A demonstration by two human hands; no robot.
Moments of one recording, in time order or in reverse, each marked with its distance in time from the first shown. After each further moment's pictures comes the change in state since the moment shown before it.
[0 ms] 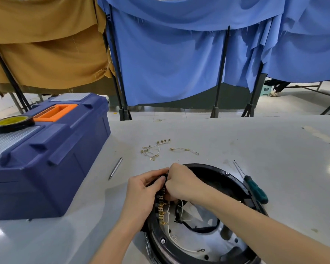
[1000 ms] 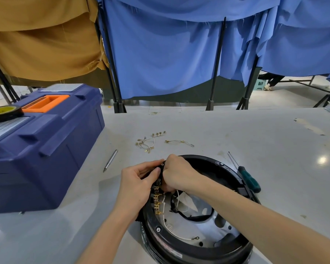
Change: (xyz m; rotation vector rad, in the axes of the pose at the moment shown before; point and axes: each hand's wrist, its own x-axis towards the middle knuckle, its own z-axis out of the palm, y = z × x) left_hand 0.000 -0.005 -0.003 0.045 0.012 0.028; right_hand 0.002 0.002 0.001 0.024 -0.006 0.063
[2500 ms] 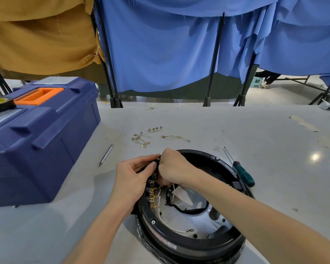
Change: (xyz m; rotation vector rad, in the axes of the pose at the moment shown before) left_hand -0.001 0.001 0.000 -0.001 0.011 -0.007; right_hand 0.001 0.000 0.000 -0.008 -0.002 0.005
